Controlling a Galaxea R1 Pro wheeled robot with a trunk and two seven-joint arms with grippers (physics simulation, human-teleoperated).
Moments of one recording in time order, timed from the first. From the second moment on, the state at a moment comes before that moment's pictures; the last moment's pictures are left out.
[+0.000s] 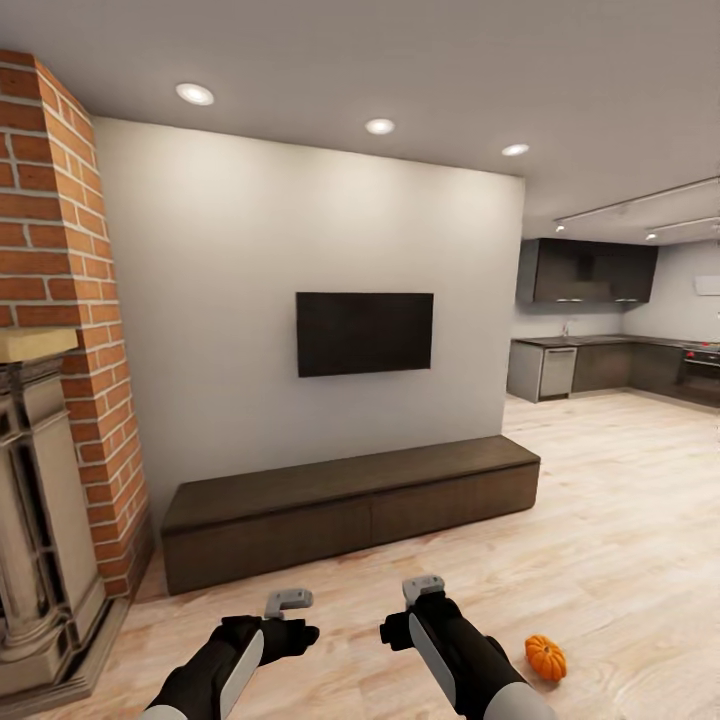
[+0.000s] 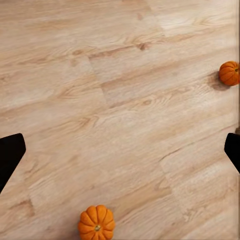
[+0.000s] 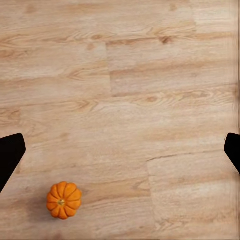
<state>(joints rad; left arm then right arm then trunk) -0.47 -0.09 -0.09 -0.56 0.17 0.47 -0.07 -0.52 0.17 0.29 -0.61 -0.16 0.64 -0.18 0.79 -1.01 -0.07</state>
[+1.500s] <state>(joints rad) -0.48 -0.09 -0.09 -0.56 0.17 0.47 -0.08 -0.52 0.17 0.29 -0.61 -0.17 0.64 -0.17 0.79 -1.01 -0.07</state>
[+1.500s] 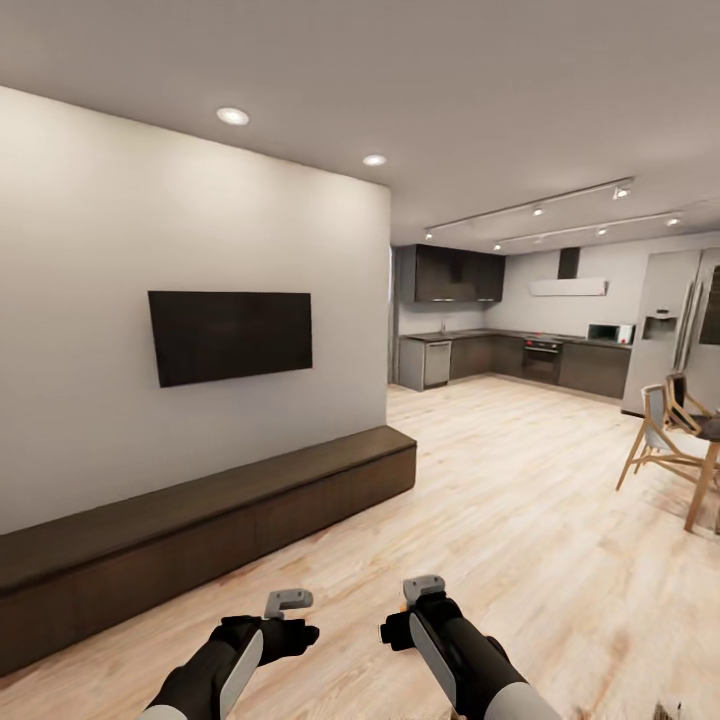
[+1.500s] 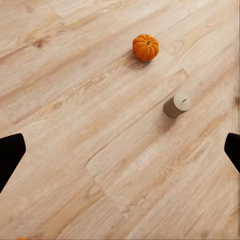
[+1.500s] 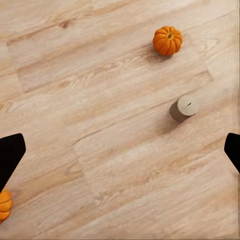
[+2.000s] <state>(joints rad) -0.48 -0.09 -0.09 -0.56 0.17 0.47 -0.08 -0.52 0.17 0.28 -0.61 -0.17 0.64 -0.17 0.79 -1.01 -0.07</state>
